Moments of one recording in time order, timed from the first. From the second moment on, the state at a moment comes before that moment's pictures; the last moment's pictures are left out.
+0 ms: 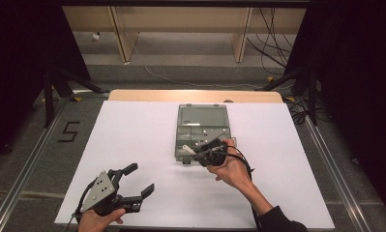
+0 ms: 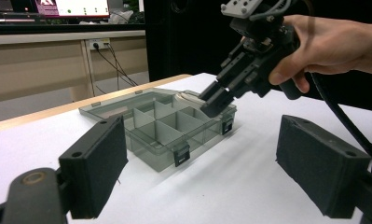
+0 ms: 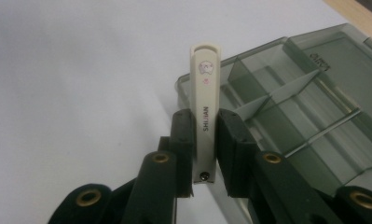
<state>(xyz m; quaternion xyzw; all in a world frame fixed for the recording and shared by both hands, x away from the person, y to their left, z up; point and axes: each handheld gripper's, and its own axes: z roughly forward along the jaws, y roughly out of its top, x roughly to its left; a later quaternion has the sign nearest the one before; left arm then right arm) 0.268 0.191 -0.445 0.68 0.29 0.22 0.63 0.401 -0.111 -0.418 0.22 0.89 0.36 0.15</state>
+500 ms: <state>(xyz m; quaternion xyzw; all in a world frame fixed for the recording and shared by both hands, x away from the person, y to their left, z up) 0.268 0.191 -0.444 0.68 0.29 0.22 0.63 0.426 -0.102 -0.416 0.25 0.88 0.37 0.16</state>
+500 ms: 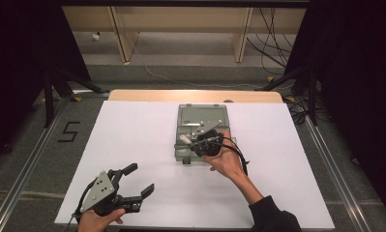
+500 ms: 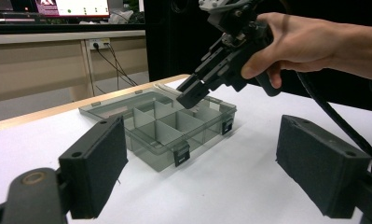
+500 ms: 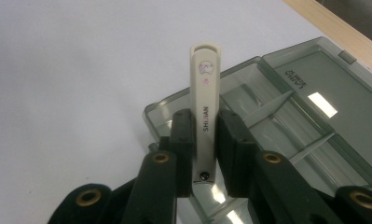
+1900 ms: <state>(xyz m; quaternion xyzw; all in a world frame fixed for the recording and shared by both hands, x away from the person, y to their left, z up) 0.268 0.191 -0.445 0.68 0.29 0.22 0.63 0.474 -0.078 -0.425 0.31 0.87 0.36 0.16</state>
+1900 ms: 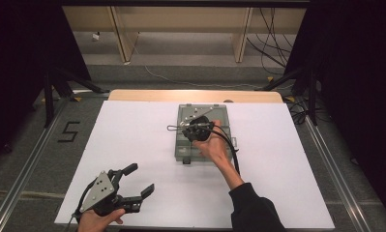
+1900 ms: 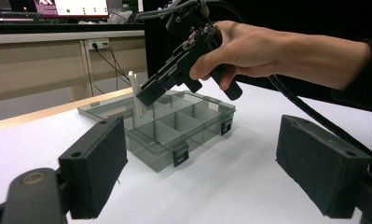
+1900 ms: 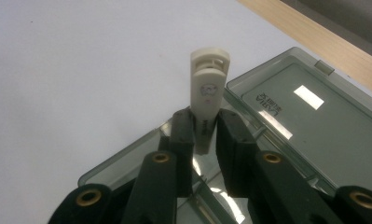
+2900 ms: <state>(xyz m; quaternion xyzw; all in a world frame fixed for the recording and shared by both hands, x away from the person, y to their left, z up) 0.268 0.191 -0.445 0.68 0.29 0.22 0.63 0.484 -0.080 -0.448 0.33 0.86 0.35 0.15</state>
